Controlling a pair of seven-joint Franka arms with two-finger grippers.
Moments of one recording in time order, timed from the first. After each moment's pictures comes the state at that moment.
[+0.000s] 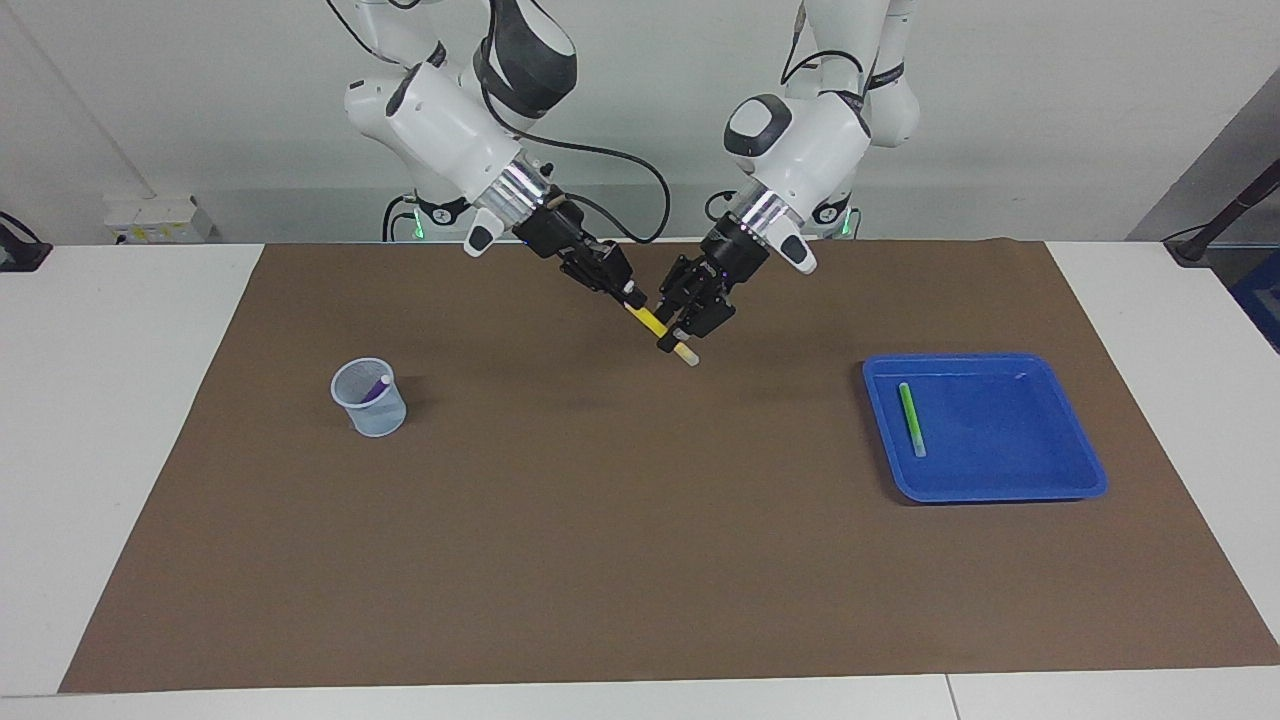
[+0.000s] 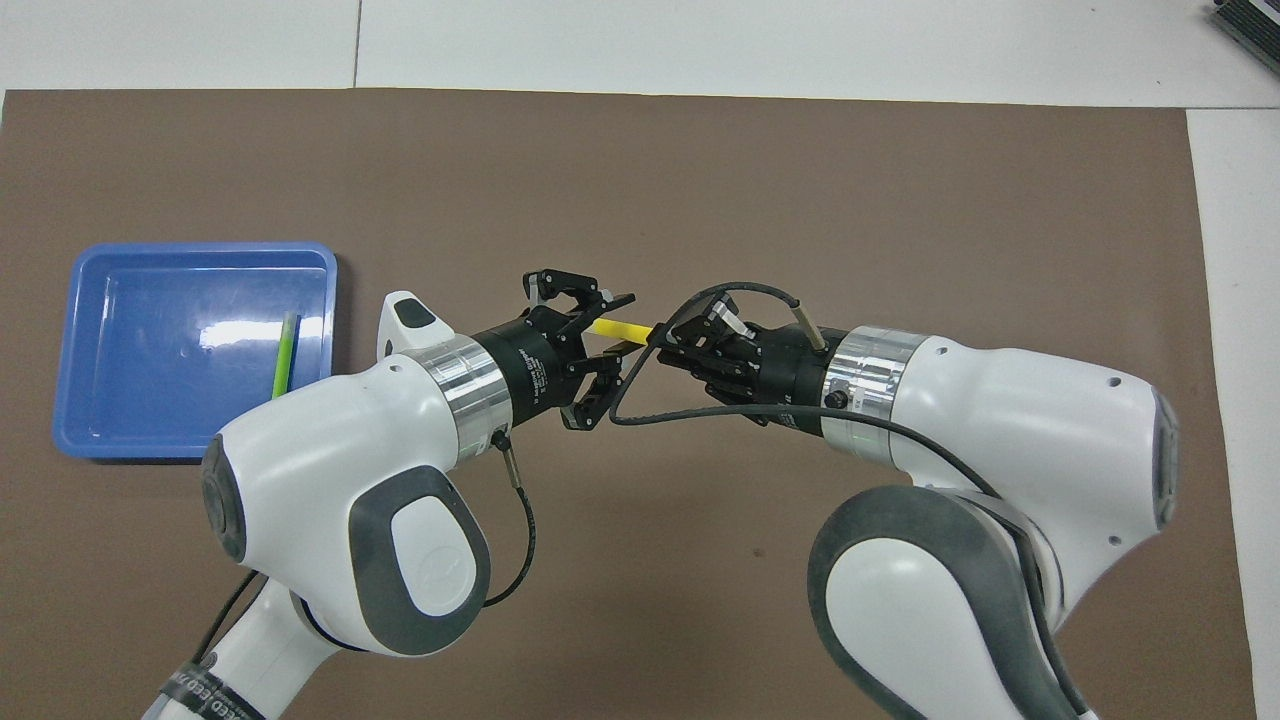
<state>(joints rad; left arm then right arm) -0.65 -0.01 -0.01 -2.10 -1.02 2.79 -1.42 0.19 -0.09 0.29 -2.08 0.94 2.50 0.61</state>
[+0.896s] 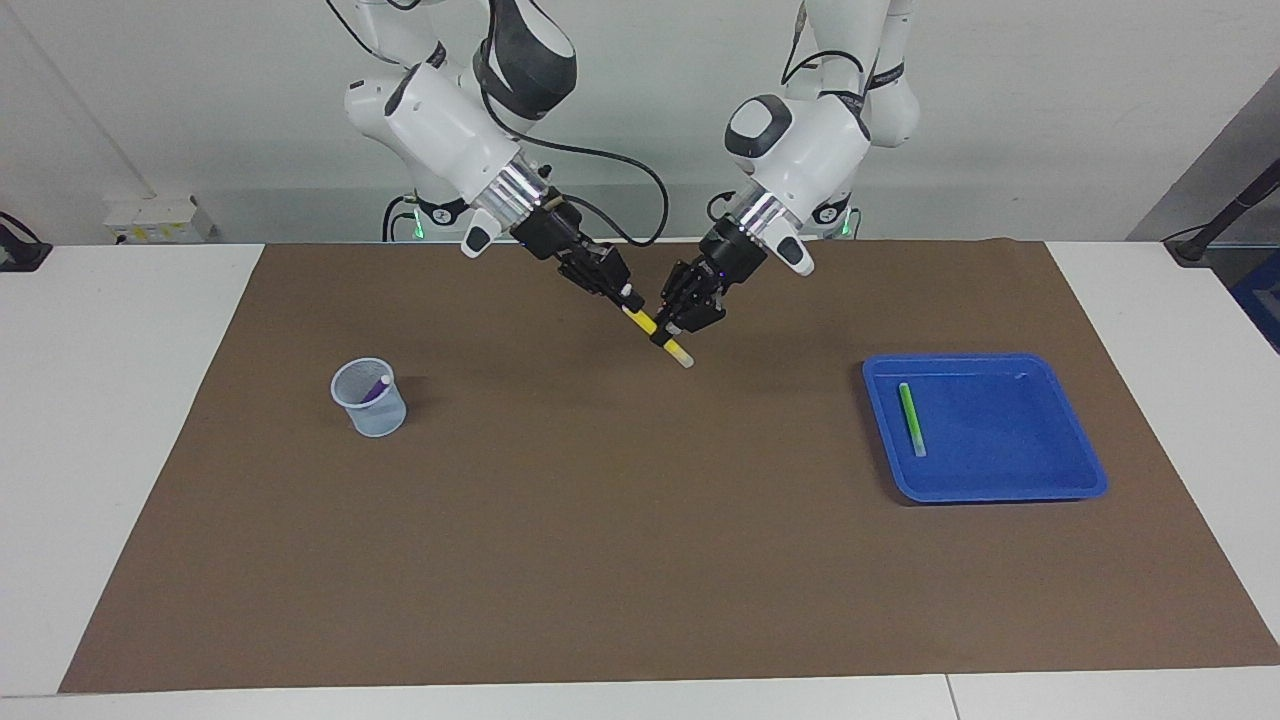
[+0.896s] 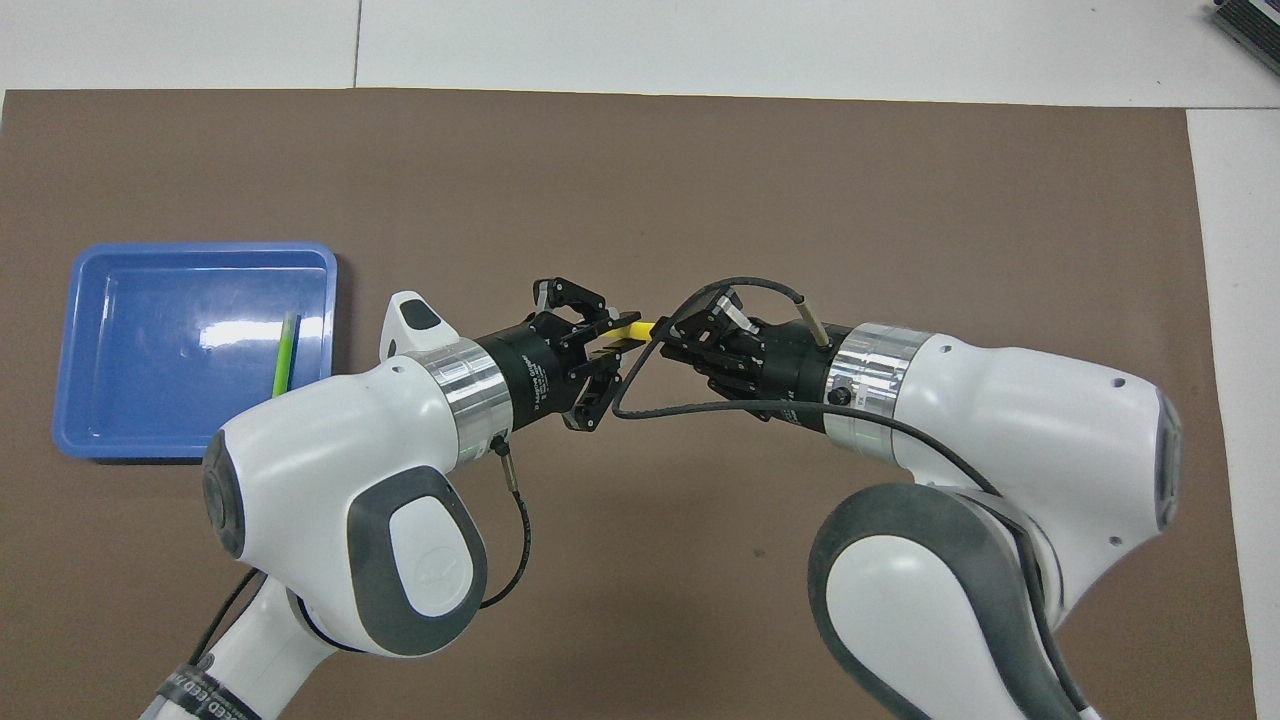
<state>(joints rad) -0.65 -0.02 -0.01 -2.11 -1.02 2.75 -1.37 0.19 -0.08 0.29 -2.08 0.94 2.52 0.61</state>
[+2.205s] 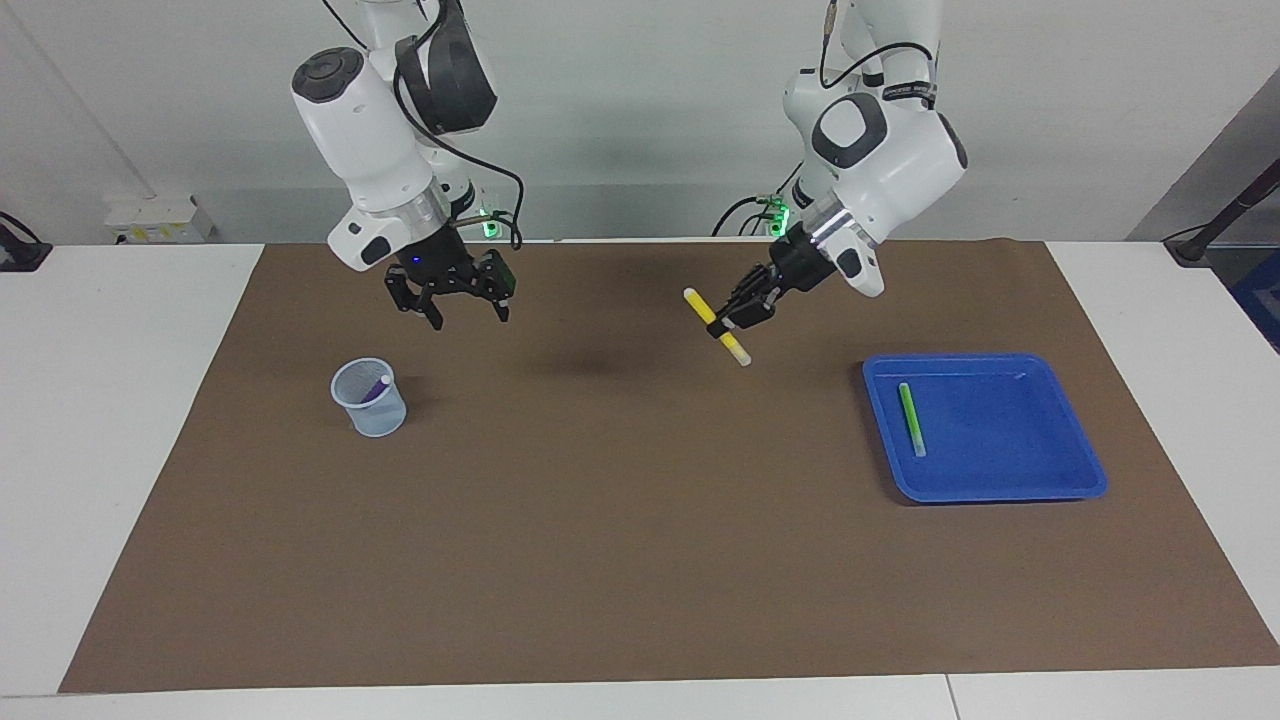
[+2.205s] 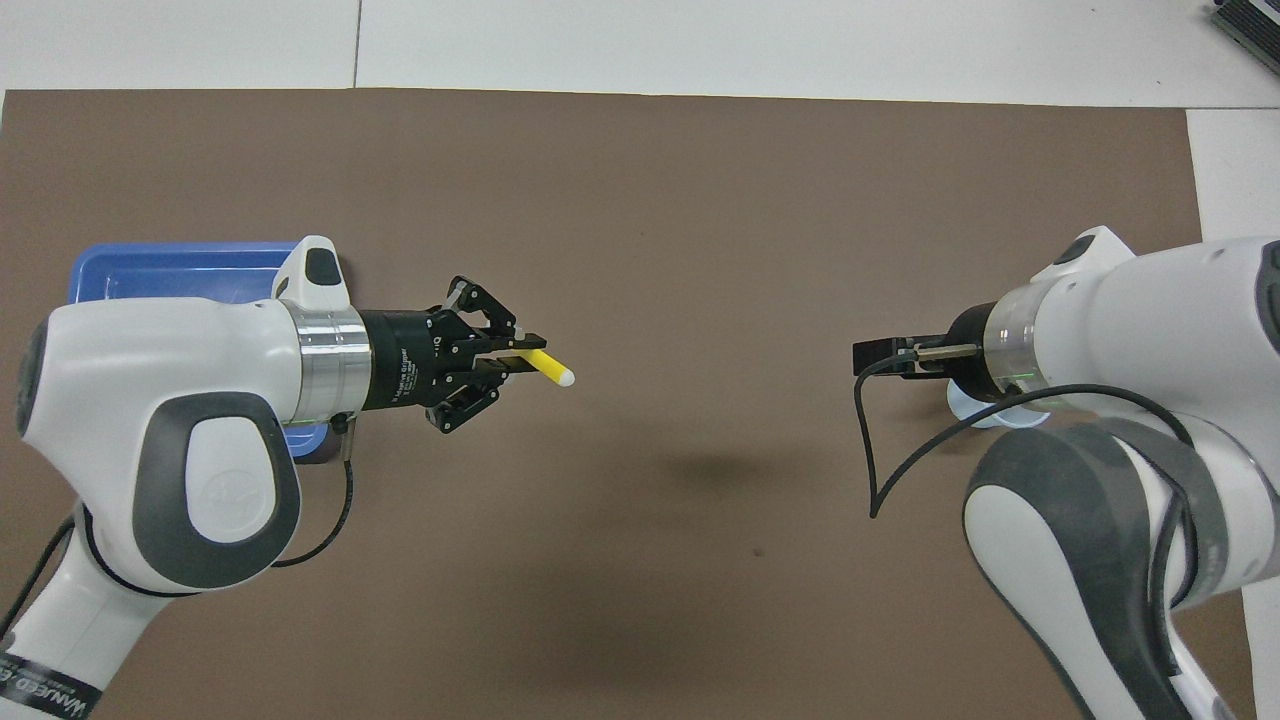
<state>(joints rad) -0.40 -0.08 0.02 -2.10 -0.87 2.25 -0.92 -0.06 -0.10 0.27 -1.99 0.15 2.00 0.10</state>
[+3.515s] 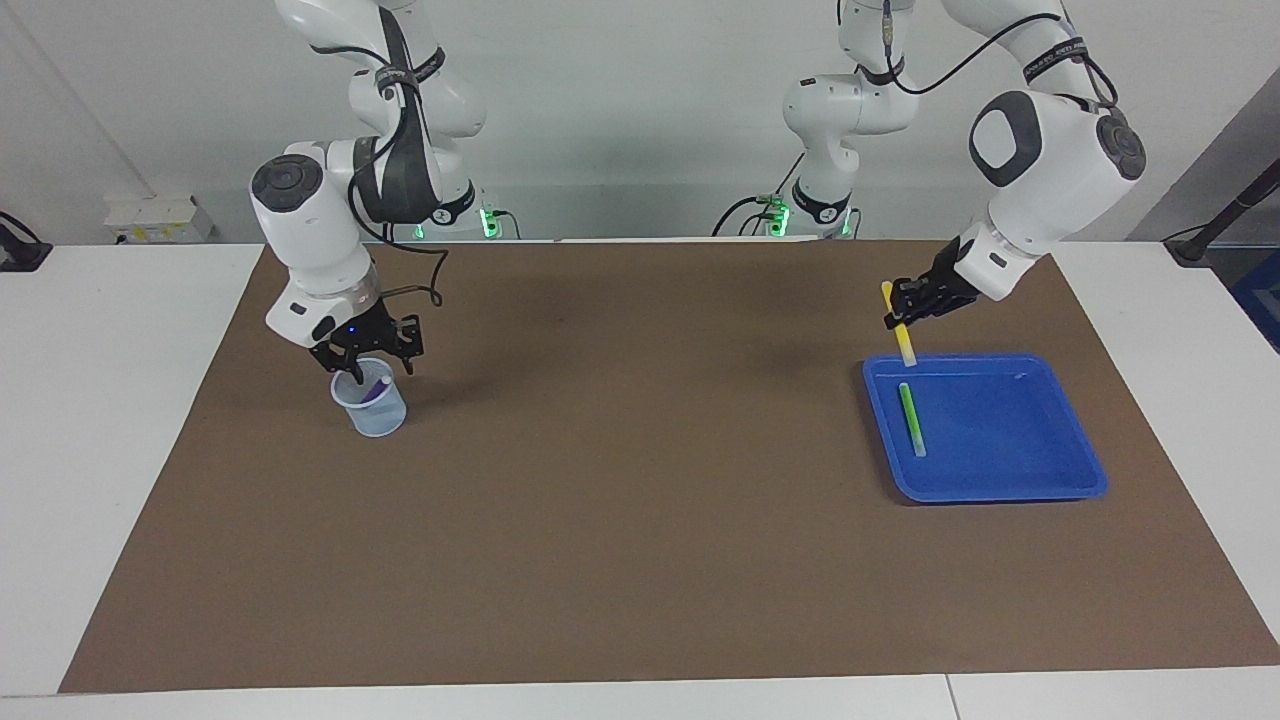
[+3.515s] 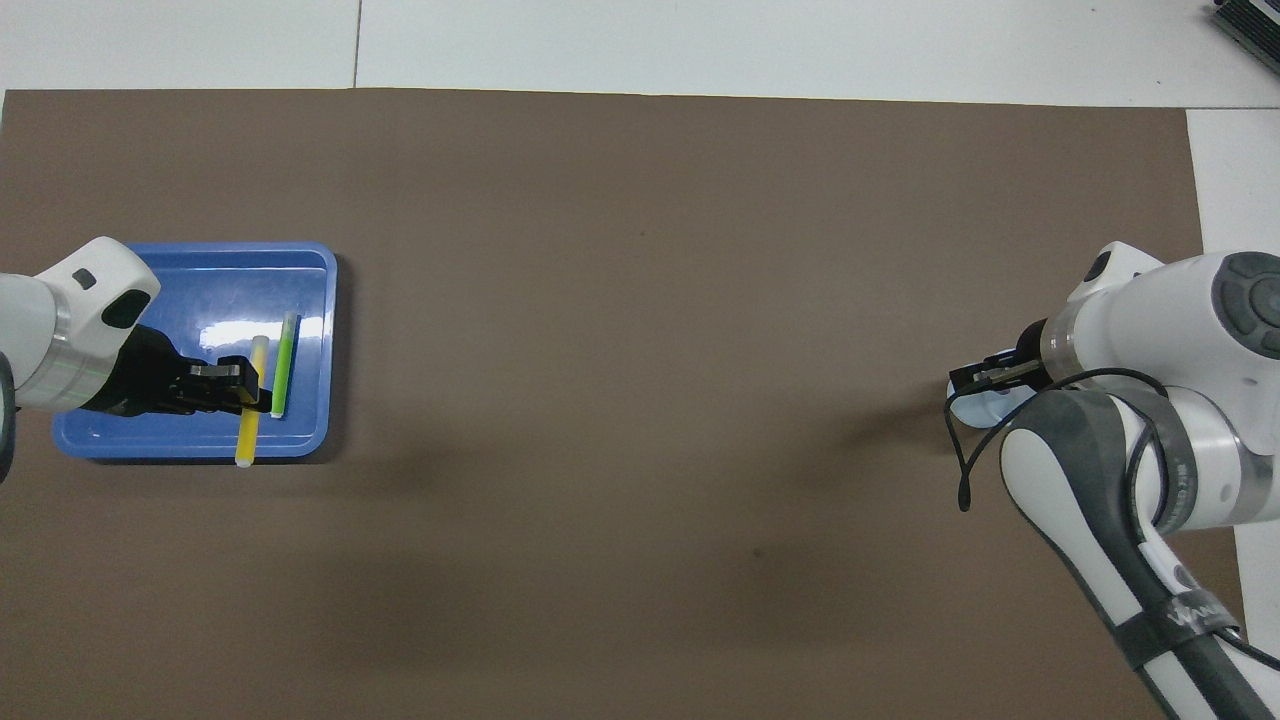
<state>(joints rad) -0.02 -0.06 0.02 -2.02 -0.27 1.83 0.05 -0.23 0.00 0.27 -2.12 -0.04 2.13 -0.17</state>
